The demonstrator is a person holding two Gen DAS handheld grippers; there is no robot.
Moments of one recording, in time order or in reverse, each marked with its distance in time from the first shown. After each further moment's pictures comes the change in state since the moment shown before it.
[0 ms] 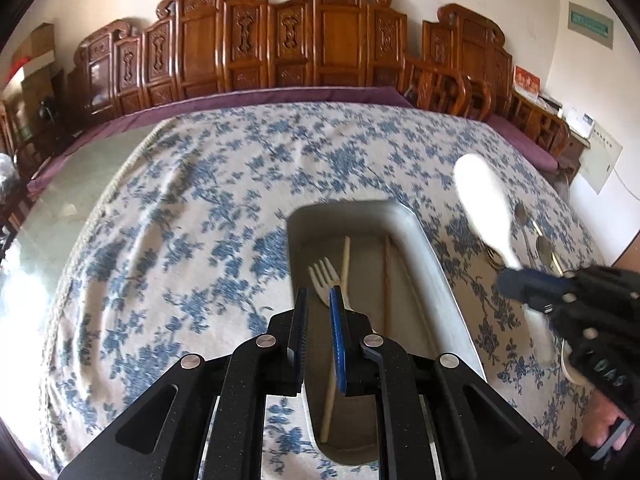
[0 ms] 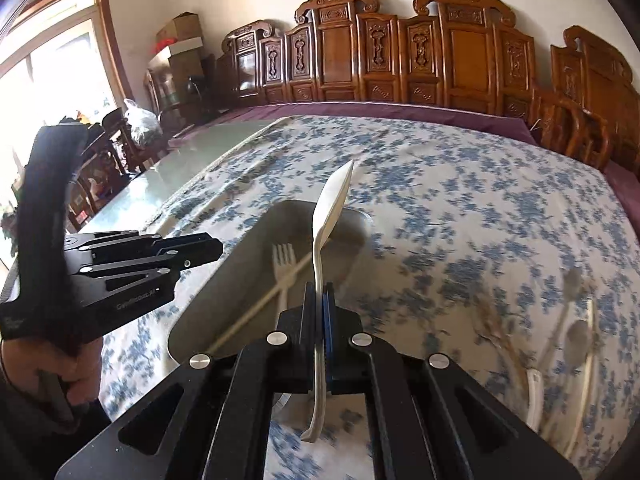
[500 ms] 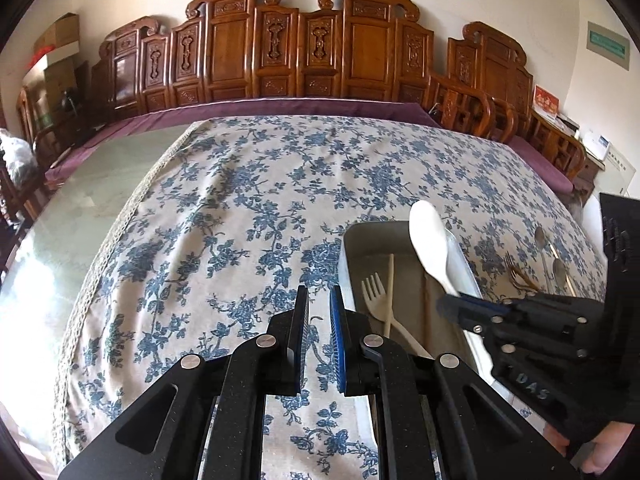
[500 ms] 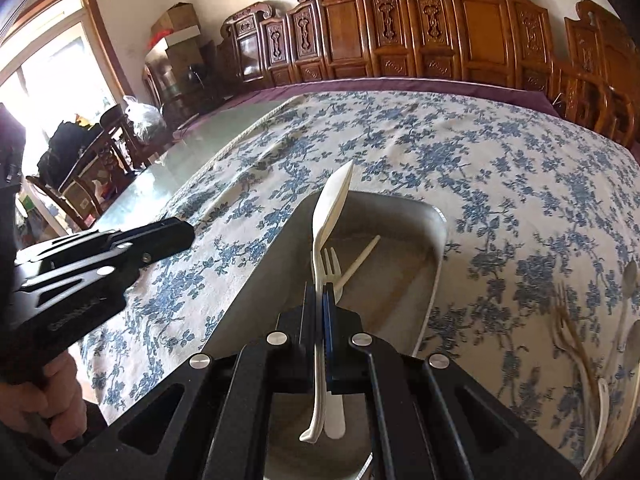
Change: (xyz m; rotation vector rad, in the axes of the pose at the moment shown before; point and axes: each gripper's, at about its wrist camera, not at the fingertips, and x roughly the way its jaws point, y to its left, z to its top) left arm -0.013 0.035 0.005 -0.057 -0.031 0.047; right arm 0.064 0.029 0.013 0.049 0.075 0.047
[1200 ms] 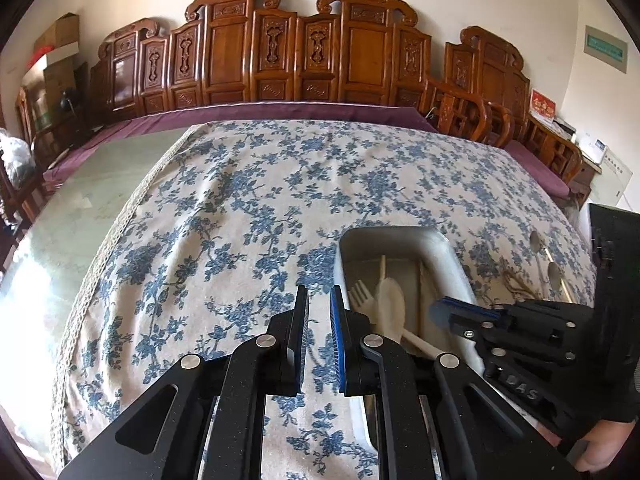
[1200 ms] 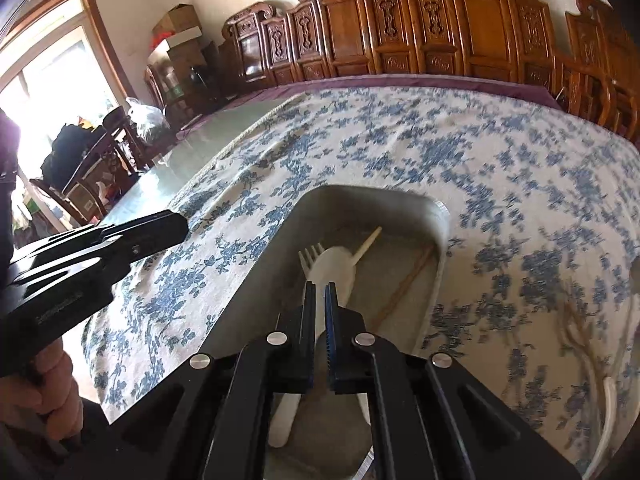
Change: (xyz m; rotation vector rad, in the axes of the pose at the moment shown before) left arm -0.004 -0.003 0.002 0.002 -0.016 -0.021; right arm -0.007 -0.007 -0.003 0.001 -0.014 0.020
